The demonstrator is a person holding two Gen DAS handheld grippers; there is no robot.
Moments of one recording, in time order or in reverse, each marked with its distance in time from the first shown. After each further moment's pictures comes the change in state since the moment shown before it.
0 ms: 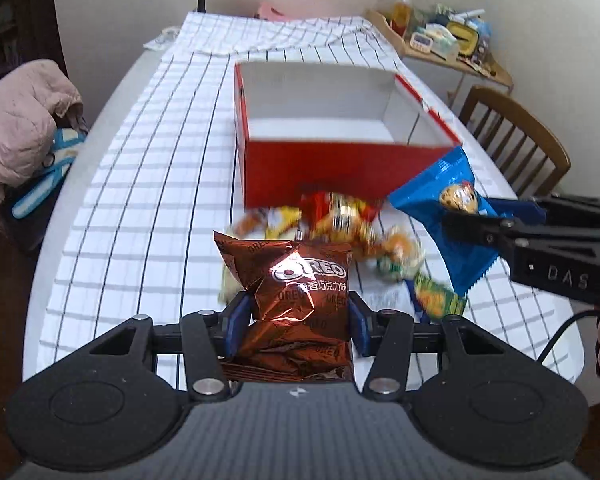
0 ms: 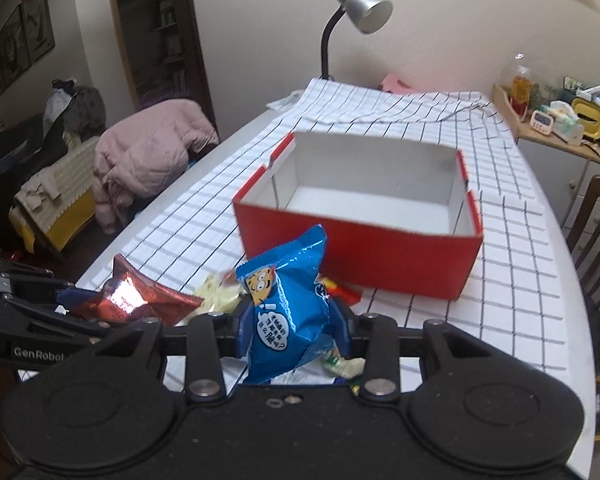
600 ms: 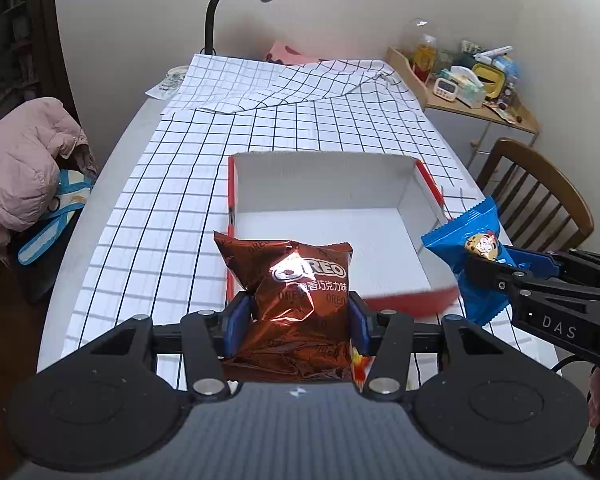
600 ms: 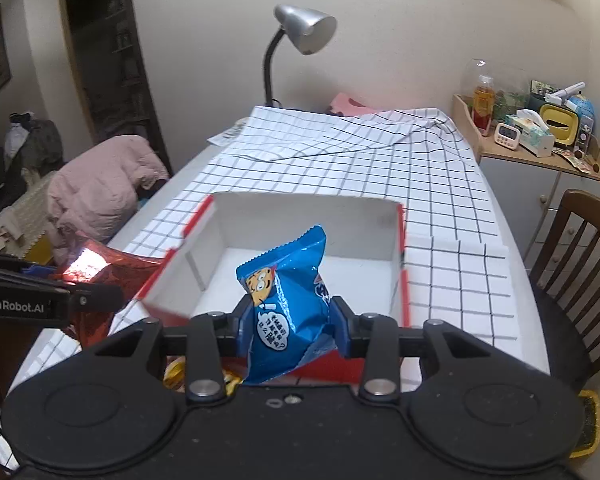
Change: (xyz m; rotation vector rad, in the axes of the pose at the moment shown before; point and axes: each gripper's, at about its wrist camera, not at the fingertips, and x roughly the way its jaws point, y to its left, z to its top) left arm 0.039 -0.022 0.132 -0.035 -0.048 0.060; right arm 0.042 -0.079 0.079 0.071 -0.025 -0.090
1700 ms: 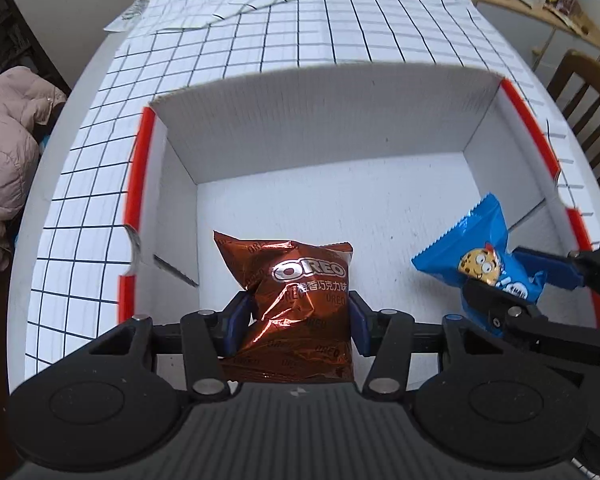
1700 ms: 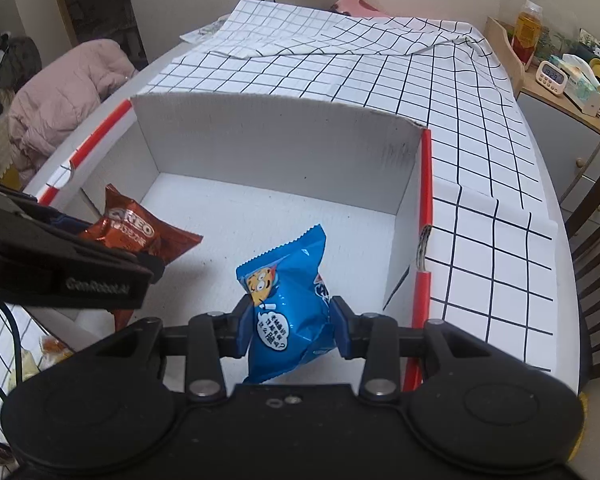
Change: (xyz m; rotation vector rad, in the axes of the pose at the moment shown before) left arm 0.183 -0.033 0.044 0.080 0.313 0.135; right arm 0.150 -0.031 0.009 -0.084 0.296 -0.014
